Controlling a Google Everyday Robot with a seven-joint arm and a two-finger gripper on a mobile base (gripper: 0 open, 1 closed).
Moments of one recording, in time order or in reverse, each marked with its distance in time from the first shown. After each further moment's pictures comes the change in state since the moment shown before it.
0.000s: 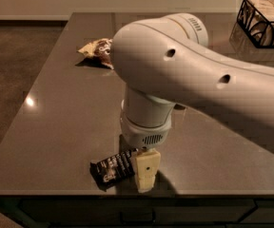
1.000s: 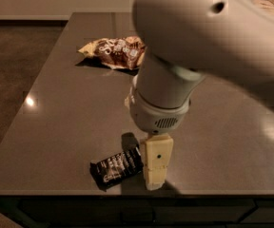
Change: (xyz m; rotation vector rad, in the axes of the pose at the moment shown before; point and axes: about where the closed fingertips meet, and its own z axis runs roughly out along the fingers) arm 0.006 -0.001 -0.056 0.077 -0.048 0.042
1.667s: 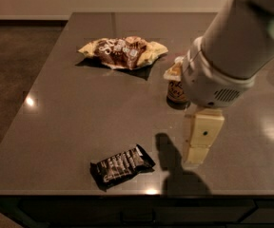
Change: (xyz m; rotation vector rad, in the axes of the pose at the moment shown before) arm 0.058 -0.005 -0.069 0.101 -0.053 0.144
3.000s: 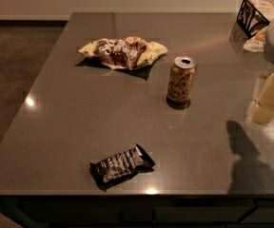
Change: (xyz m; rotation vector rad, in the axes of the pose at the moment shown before) arm 0.126 -0.044 -0.064 0.125 0.128 0.309
